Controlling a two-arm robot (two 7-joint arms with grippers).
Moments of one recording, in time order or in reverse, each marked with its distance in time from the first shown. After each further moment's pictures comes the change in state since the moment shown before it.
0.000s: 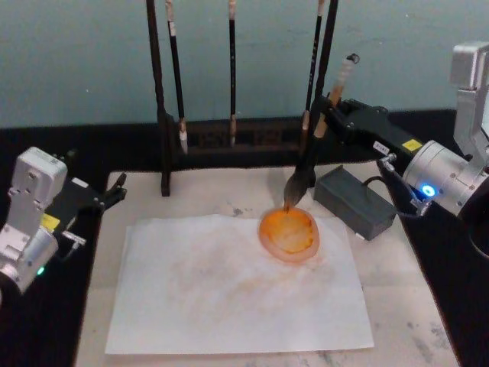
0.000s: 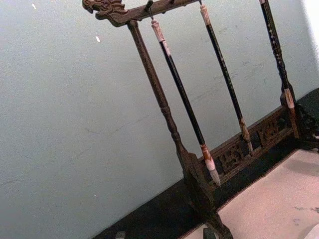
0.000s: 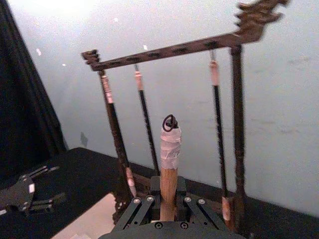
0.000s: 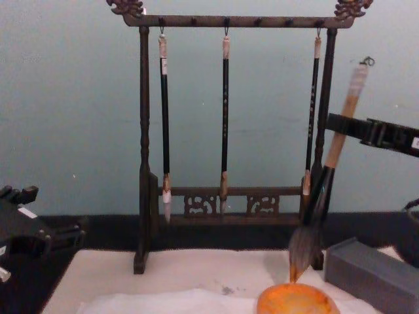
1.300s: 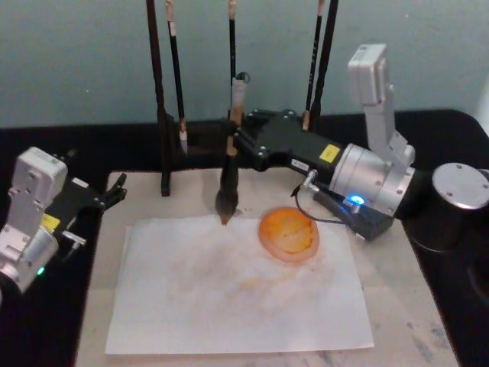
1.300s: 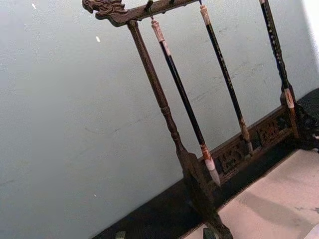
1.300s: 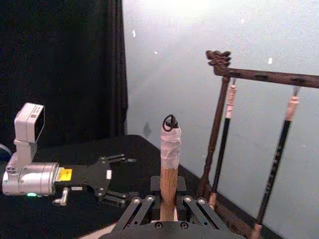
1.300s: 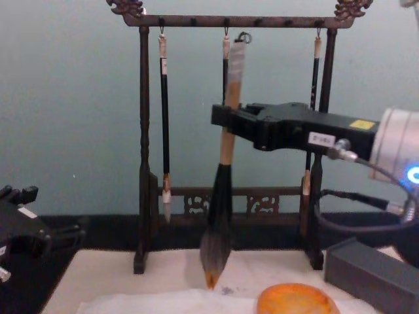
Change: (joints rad) left arm 0.000 0.000 0.000 0.000 0.000 0.000 0.000; right arm 0.072 -0.115 -0.109 -0.026 -0.257 -0.046 0.168
